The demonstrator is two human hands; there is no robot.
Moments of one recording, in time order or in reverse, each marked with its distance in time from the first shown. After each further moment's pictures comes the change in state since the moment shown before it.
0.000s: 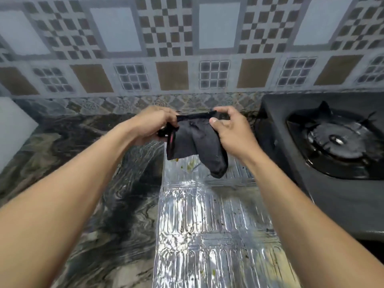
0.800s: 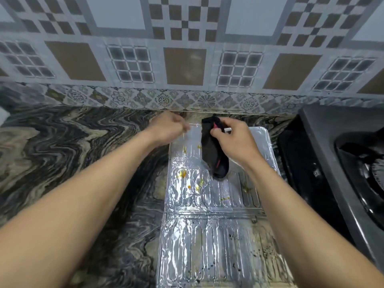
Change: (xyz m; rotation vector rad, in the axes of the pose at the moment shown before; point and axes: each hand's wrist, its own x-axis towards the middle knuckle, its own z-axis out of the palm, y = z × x) left_hand 0.129 -0.050 -0.019 0.343 0.029 -0.006; right_hand 0.109 0.044 0.049 -0.175 -0.042 0.063
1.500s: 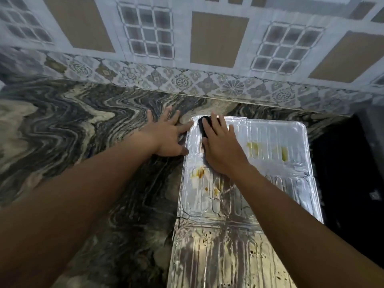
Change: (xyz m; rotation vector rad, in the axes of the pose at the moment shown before) left_hand 0.052 -0.101 0.002 0.949 -0.198 0.083; right_hand 0.046 0.065 0.096 -0.904 -0.258 -0.351
